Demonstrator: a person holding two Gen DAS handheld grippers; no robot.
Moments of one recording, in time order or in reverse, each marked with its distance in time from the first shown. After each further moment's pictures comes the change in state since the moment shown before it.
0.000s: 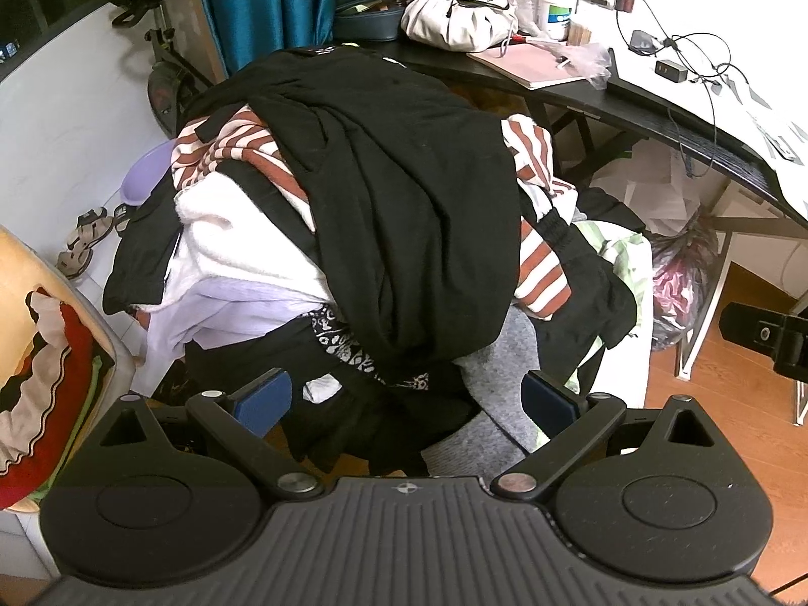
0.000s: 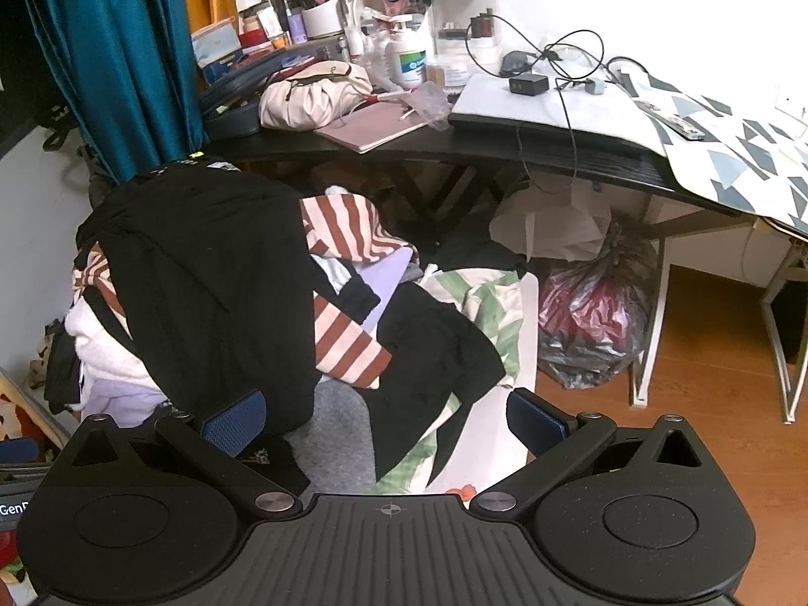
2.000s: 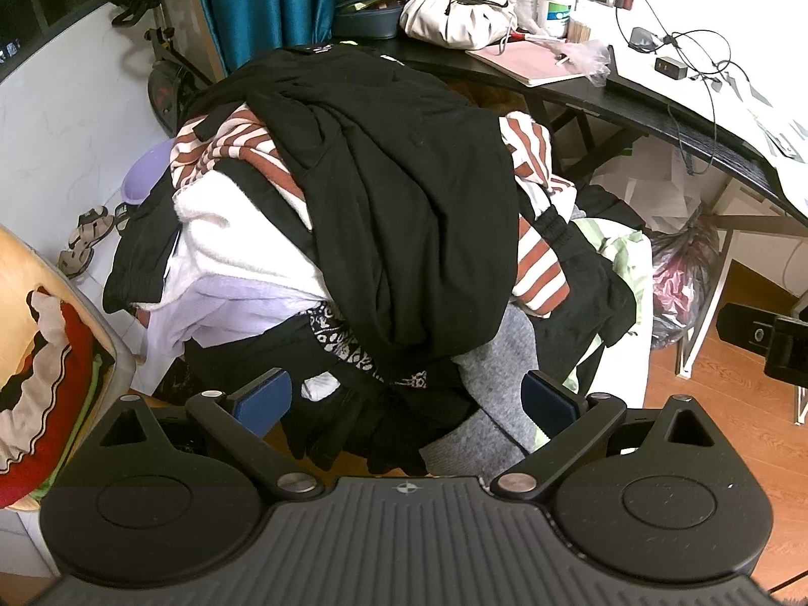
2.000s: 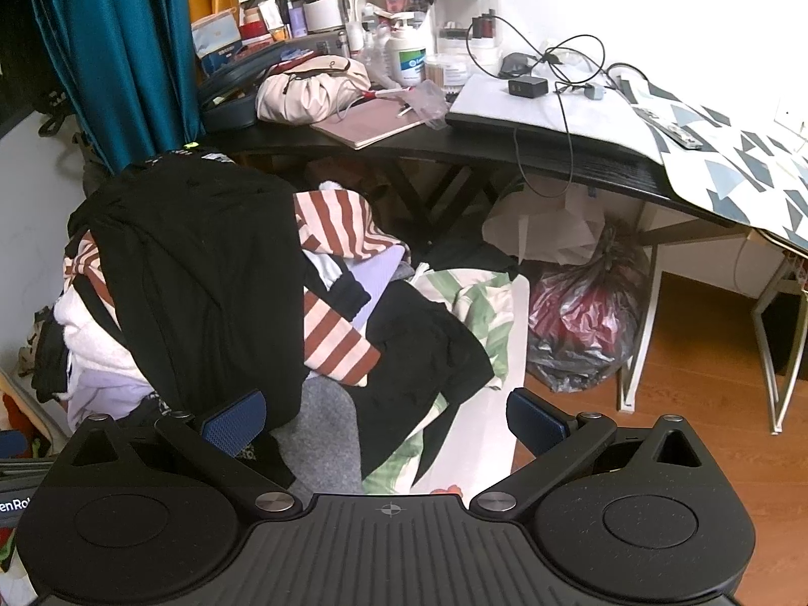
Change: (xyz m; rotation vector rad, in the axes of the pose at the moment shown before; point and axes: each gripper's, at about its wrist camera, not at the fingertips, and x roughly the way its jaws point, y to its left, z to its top) left arm 0.001 -0.003 -0.004 0.002 0.000 0.000; right arm 0.002 0.000 0.003 -0.035 0.013 -0.026
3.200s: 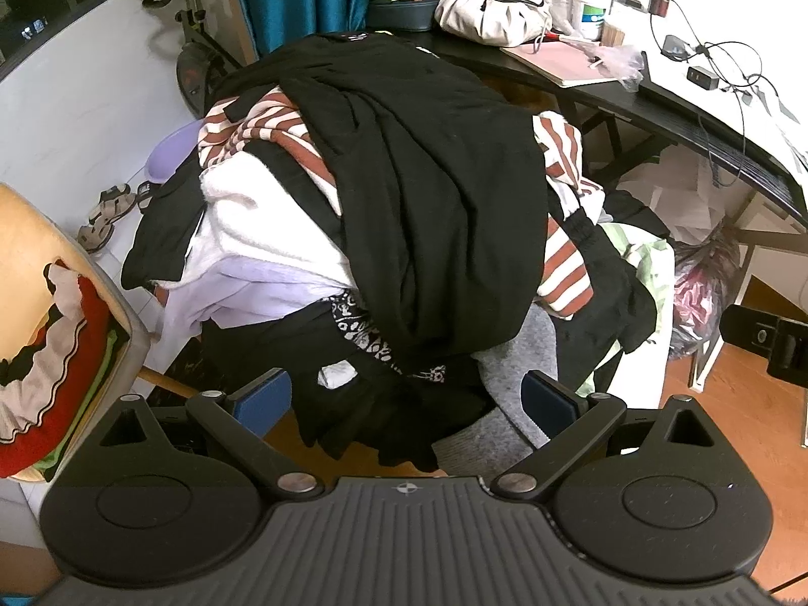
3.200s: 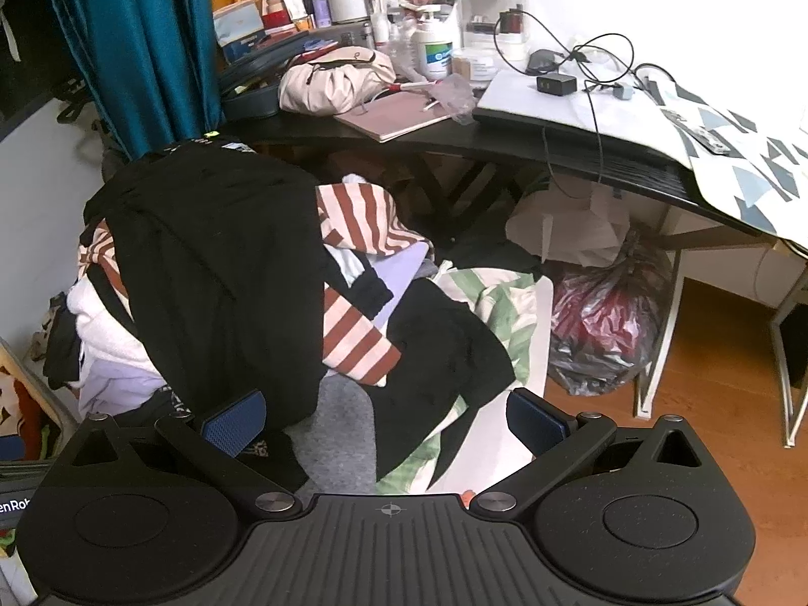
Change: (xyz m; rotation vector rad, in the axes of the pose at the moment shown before) left arm 0.003 0.008 -0.001 -0.061 0.018 0.047; right arm 0.014 0.006 0.006 -0.034 0.018 0.047
